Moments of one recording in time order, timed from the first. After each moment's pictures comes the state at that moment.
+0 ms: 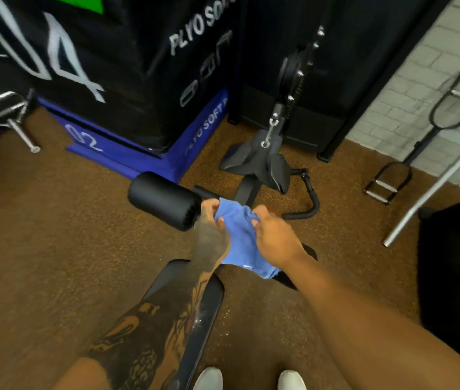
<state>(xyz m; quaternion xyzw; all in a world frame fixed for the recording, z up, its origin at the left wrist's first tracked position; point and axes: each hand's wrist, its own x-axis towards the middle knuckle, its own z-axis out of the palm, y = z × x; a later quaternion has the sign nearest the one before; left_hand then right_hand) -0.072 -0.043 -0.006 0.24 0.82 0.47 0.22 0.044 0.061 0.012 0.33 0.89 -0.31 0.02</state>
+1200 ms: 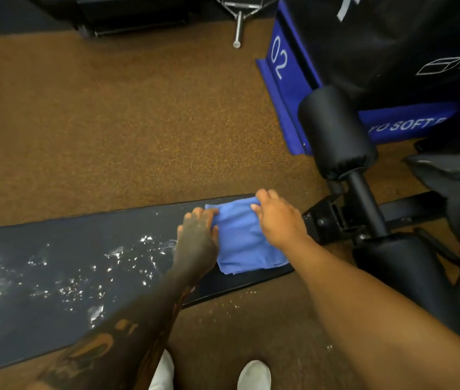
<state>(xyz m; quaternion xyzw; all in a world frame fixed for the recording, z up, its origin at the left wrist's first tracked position) 0.004 -0.262 -0.186 -0.05 0.95 0.30 0.05 -0.054 -0.082 -0.172 -0.09 0.98 -0.13 0.14</state>
